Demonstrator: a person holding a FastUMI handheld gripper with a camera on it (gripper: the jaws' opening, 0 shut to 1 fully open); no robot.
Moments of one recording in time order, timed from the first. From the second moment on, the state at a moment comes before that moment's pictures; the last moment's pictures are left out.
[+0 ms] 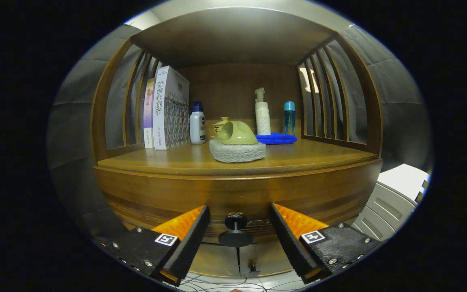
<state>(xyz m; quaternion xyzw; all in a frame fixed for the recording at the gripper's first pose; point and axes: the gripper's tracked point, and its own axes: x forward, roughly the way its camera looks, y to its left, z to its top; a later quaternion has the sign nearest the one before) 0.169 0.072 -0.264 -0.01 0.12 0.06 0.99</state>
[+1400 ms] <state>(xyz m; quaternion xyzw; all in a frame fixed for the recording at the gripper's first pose) 0.007 -0.004 0.013 -0.06 0.01 0.01 1.00</state>
